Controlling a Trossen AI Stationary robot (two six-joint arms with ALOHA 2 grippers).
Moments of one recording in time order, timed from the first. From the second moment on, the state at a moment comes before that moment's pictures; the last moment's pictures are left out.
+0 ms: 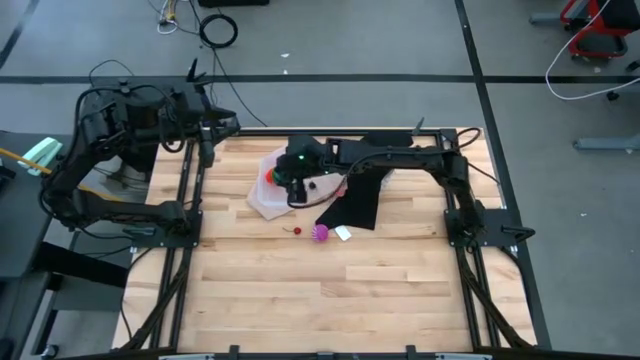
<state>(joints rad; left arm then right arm) 0.44 1.03 1.63 -0.94 0.00 0.11 -0.16 2.08 1.92 -0.50 0.03 -0.29</state>
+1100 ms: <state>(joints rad) 0.44 1.03 1.63 -0.96 0.00 0.11 -0.20 2.36 2.22 -0.68 -0.04 -0.11</state>
